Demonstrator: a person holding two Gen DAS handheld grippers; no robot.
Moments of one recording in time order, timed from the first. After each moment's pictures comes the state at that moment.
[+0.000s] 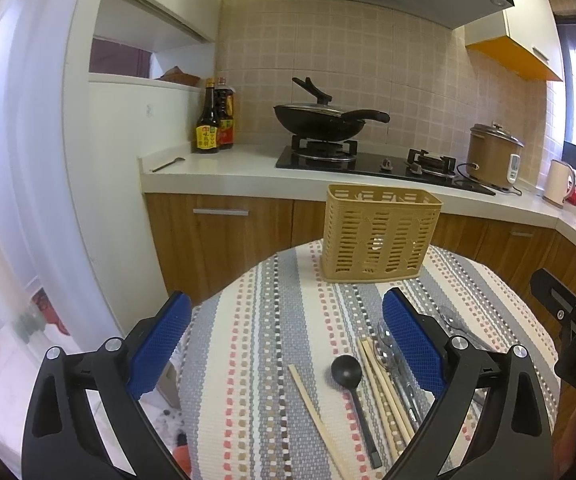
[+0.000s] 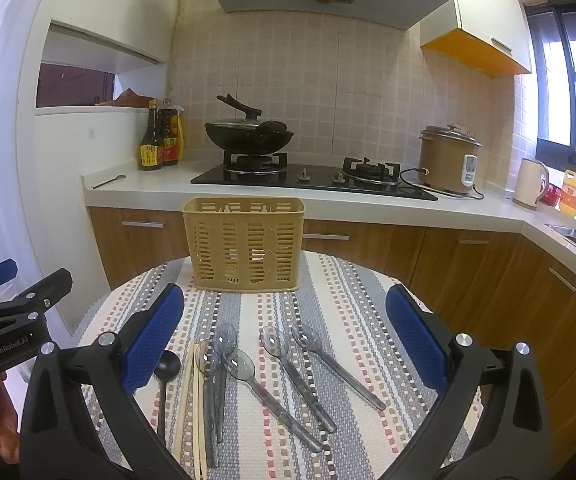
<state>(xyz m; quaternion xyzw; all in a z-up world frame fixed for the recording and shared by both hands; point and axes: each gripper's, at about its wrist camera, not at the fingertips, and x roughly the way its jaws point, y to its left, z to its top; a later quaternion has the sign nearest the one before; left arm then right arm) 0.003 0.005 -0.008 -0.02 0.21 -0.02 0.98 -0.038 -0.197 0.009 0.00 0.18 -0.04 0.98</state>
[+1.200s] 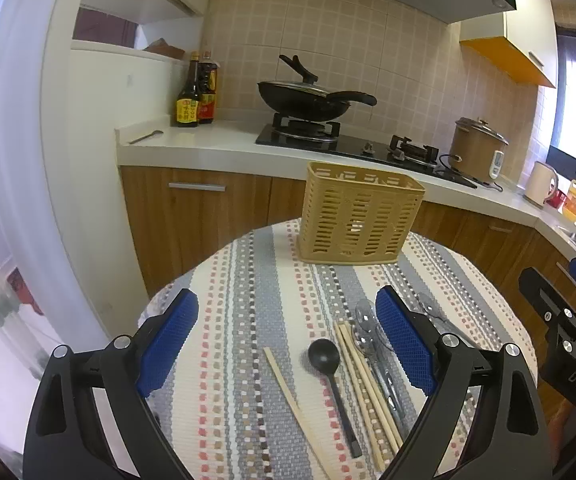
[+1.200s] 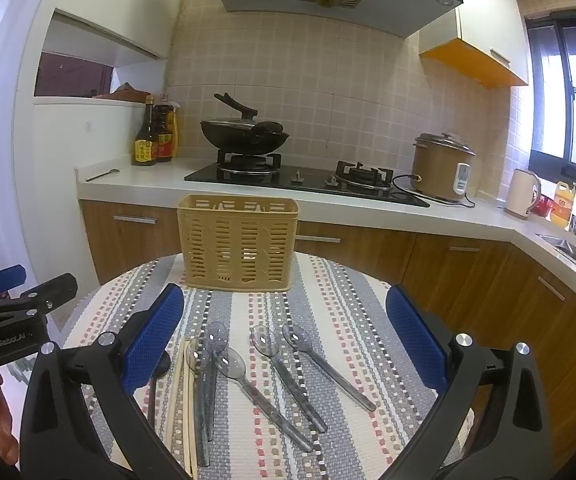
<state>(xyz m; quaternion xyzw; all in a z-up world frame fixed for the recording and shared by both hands) 0.016 0.009 -0.019 -0.05 0.25 -0.06 0.96 -0.039 -0.189 0.006 -0.02 0.18 -0.06 0.98</state>
